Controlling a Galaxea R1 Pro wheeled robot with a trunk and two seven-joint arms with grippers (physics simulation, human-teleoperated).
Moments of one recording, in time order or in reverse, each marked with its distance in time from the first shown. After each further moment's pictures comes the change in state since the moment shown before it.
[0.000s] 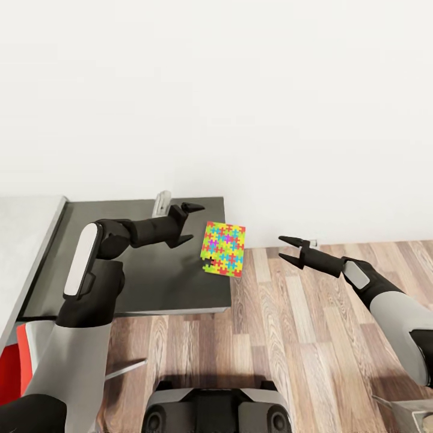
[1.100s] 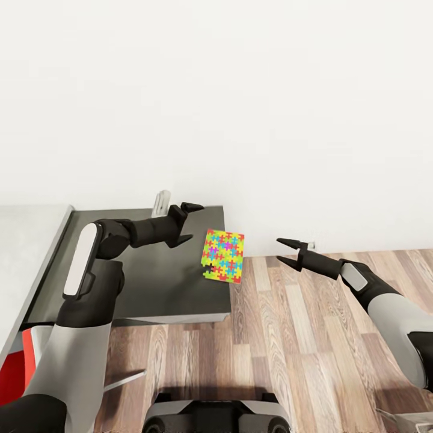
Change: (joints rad) left arm 0.000 0.000 0.002 0.000 -0.001 0.000 -0.001; right arm 0.012 0.010 -0.003 -0.001 -0.001 0.016 0.000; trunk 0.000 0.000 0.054
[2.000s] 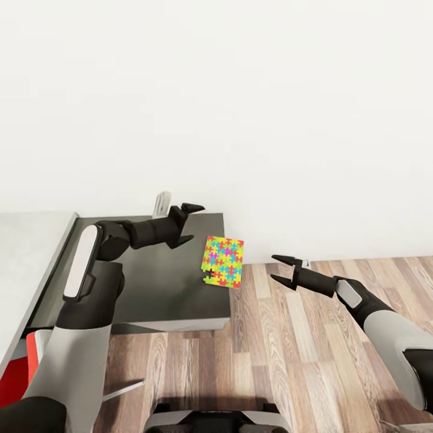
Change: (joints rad) left arm 0.009 -0.001 0.002 -0.001 -0.001 0.010 -0.021; right arm 0.091 0.025 -0.003 0.000 -0.010 0.090 0.016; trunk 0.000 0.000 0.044
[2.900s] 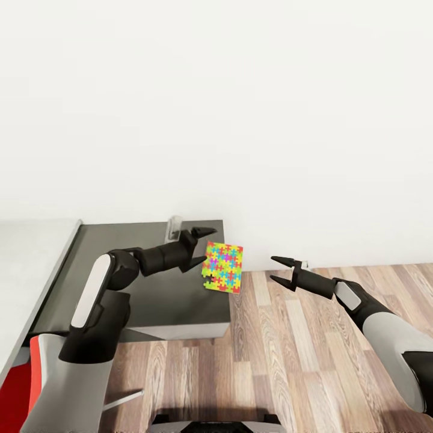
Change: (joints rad) left arm 0.163 -0.010 -0.047 -0.019 -0.012 0.055 -0.178; right arm 0.011 0.005 -0.001 0.000 -0.003 -0.029 0.001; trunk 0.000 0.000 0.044
